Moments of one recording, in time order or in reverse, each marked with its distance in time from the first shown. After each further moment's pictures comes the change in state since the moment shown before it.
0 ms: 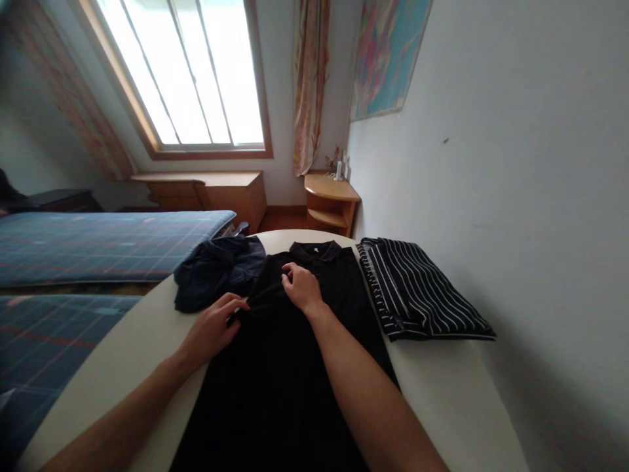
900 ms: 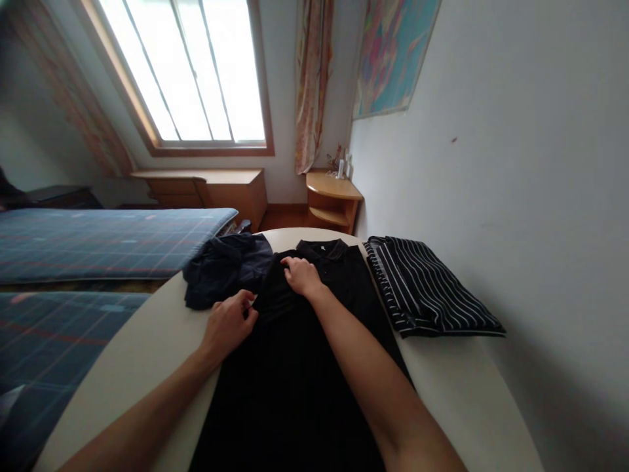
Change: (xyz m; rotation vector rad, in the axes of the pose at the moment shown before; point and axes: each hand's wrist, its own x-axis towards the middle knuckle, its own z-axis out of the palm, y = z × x) left_hand 0.009 0.018 0.008 0.209 0.090 -0.272; right_hand 0.031 -0.017 0.010 -0.281 -0.217 -0.102
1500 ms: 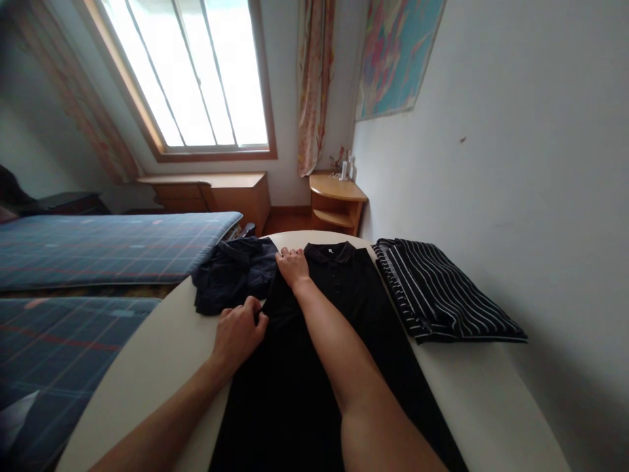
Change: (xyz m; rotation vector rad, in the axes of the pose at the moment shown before) left_hand -0.002 0.003 -0.003 0.109 -0.009 -0.032; right_hand 0.053 -0.032 0.017 -0.295 0.108 -0.119
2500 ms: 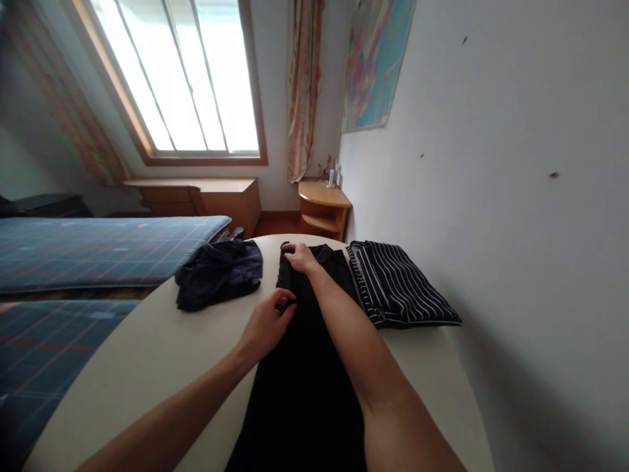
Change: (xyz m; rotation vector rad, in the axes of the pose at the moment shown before) left_hand -0.009 0.112 -0.014 -0.748 -0.082 0.039; right_hand -0.029 0.082 -0.047 0.768 0.011 0.215
